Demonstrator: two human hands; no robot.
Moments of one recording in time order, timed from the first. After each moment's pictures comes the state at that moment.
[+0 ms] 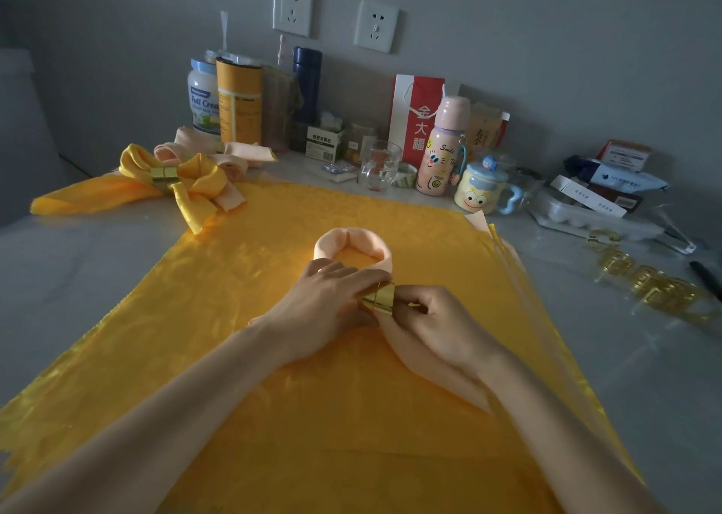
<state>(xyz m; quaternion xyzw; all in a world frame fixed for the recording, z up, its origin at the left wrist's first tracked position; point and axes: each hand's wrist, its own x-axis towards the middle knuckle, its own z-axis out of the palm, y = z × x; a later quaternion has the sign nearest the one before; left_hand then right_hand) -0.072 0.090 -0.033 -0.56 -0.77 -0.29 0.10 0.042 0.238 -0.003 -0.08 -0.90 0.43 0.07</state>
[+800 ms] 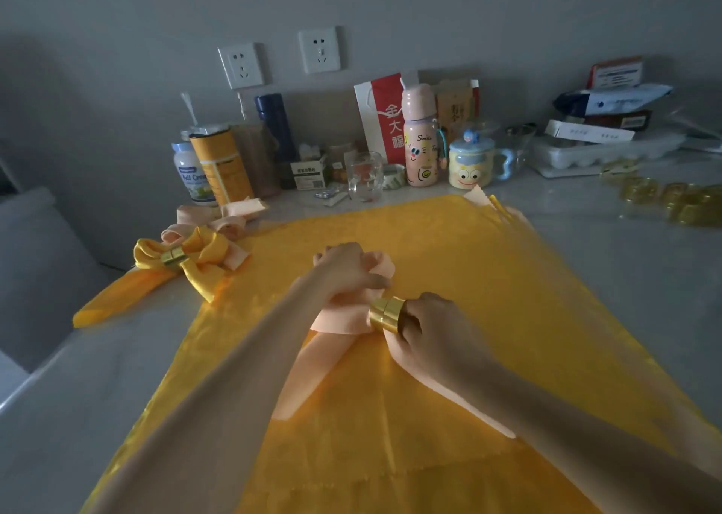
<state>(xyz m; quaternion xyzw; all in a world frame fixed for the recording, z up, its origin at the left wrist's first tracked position) -0.127 0.173 0.013 -0.38 -0.92 -0.09 -0.09 0.040 0.217 -0.026 -0.20 -0.93 0.25 0.21</state>
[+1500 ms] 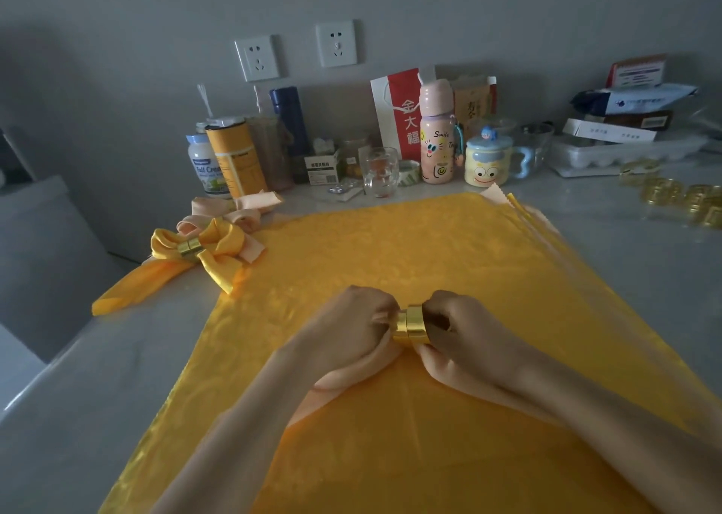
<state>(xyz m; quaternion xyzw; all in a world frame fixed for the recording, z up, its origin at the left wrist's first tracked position) -0.073 0.099 0.003 -0.56 -0.81 -0.18 -0.03 0.049 0.226 -0.019 -0.09 -0.91 0.38 0.17</state>
